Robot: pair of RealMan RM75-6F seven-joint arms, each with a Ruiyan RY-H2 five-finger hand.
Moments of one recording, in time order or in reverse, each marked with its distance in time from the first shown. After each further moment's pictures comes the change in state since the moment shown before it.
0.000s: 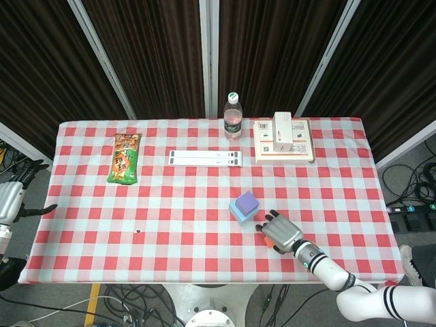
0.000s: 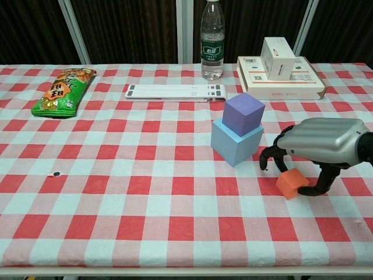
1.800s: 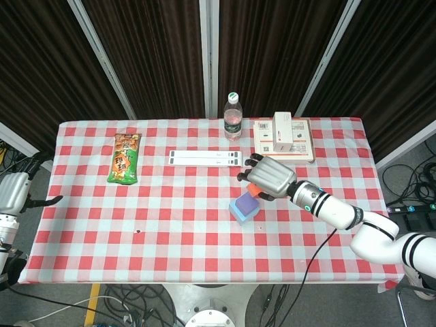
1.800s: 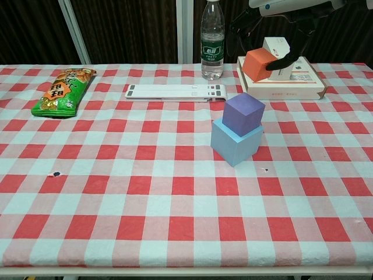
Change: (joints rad) left arm -0.044 0.034 -0.047 -0.117 -0.053 -0.066 0.101; right arm 0.274 0.273 0.201 0.170 -0.535 -0.181 0.754
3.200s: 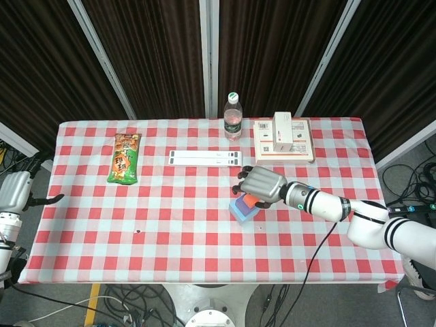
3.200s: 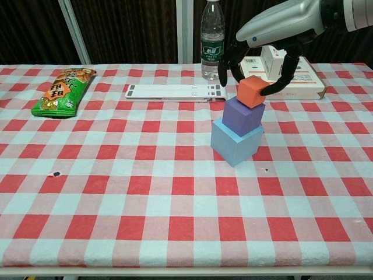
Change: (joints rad) left arm -0.008 -0.024 -0.013 0.020 -0.024 -0.038 0.010; right arm 0.160 -0.083 -0.203 0.165 -0.201 0.063 0.319
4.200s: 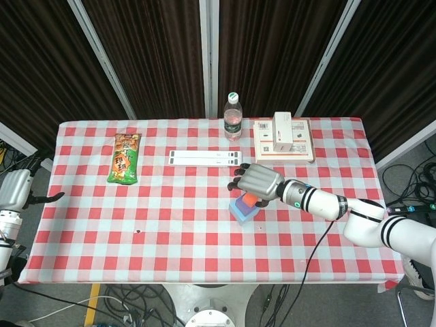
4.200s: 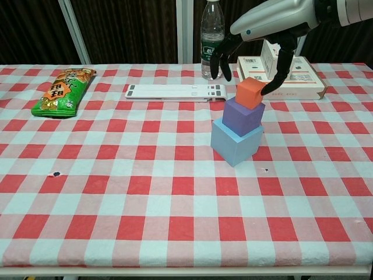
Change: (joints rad) left arm -0.010 -0.009 -0.003 0.029 0.008 0.000 -0.033; right arm 0.021 -0.002 -0.003 -0.005 0.046 0.018 -0.007
